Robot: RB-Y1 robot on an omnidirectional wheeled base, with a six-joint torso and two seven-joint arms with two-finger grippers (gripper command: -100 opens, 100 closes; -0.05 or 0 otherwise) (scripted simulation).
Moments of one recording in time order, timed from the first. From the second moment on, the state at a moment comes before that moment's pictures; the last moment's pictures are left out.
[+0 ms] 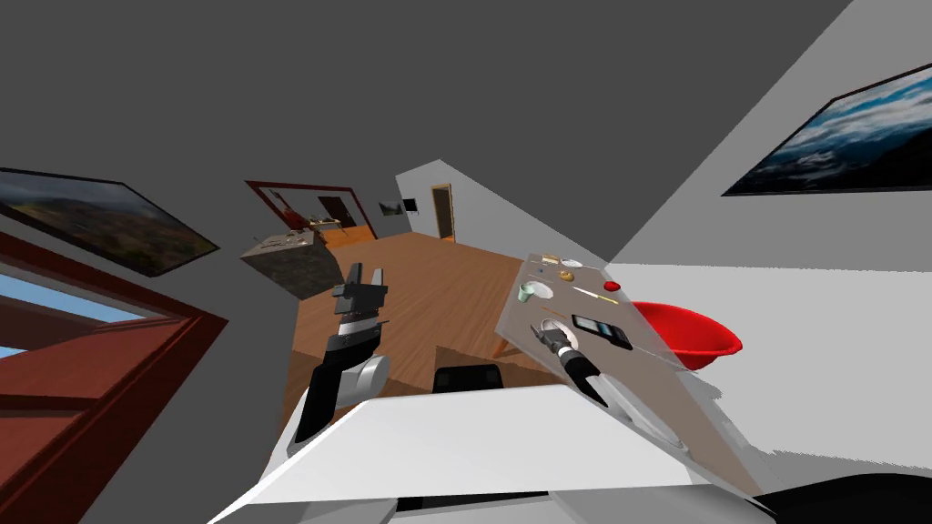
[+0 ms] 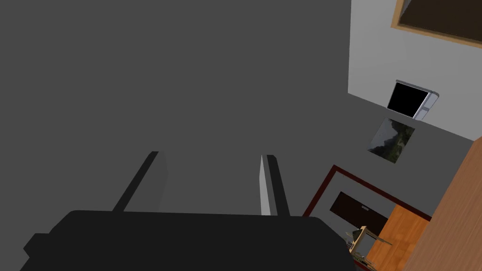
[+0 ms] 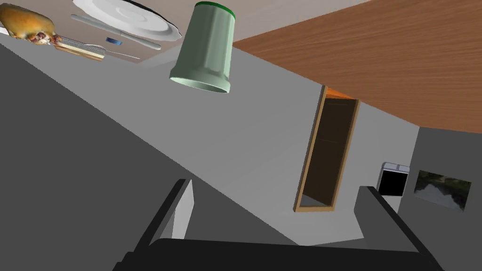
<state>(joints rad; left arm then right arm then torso) 0.51 0.02 0.03 -2.39 0.03 -0.35 0.17 0.54 -0.47 -0.04 -1.63 0.77 -0.09 0.53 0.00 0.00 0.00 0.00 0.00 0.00</state>
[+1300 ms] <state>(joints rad) 0.51 0.02 0.03 -2.39 0.03 -0.35 0.17 0.60 -0.56 0.00 -1.23 1.03 -0.02 0.63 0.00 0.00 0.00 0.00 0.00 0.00</state>
